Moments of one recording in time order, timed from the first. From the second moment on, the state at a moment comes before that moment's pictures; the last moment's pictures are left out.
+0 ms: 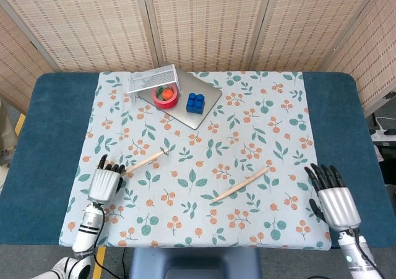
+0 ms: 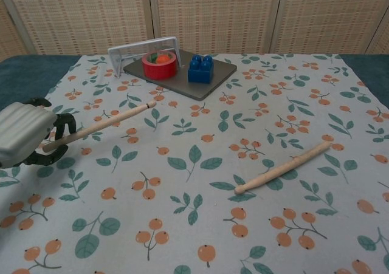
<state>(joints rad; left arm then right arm) -0.41 -1.88 -0.08 -0.86 1.49 1.38 0.34 0.12 -1.21 0.03 -1.69 -1.54 1.37 -0.40</state>
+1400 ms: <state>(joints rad) -0.35 -1.78 -0.03 -0.88 1.58 1.47 0.26 0.48 -1.61 0.07 -1.27 -1.38 1.00 -0.71</state>
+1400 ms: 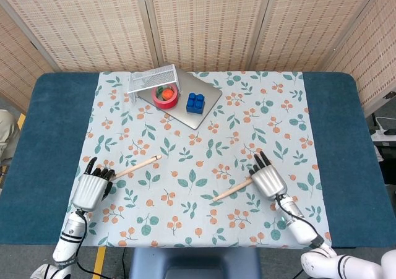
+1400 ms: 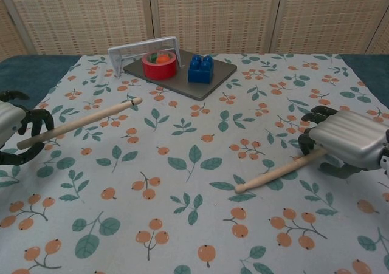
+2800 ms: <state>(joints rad) -0.41 -1.63 -0.12 -1.22 1.48 1.31 0.17 0.50 -1.59 0.13 -1.48 -1.44 1.16 -0.25</state>
